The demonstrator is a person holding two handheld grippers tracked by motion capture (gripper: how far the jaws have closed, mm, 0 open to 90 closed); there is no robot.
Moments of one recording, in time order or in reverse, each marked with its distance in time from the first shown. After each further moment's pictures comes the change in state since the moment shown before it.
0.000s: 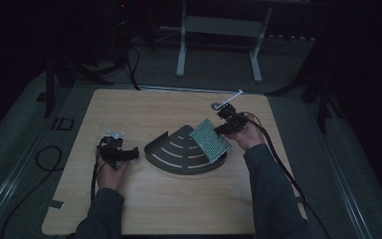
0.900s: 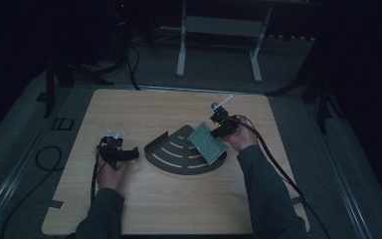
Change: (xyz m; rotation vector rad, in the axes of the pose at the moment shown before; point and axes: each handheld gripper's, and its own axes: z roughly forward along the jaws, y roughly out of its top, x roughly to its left) left arm 0.000 0.000 0.000 0.000 0.000 0.001; right arm 0.006 0.003 0.028 0.047 -0.032 -0.039
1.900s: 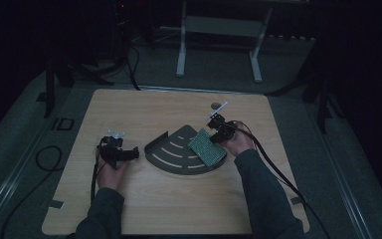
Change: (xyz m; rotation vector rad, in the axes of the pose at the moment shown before) left arm 0.000 0.000 0.000 0.001 0.000 -0.001; right arm 0.005 -0.008 0.023 0.050 -0.023 -0.023
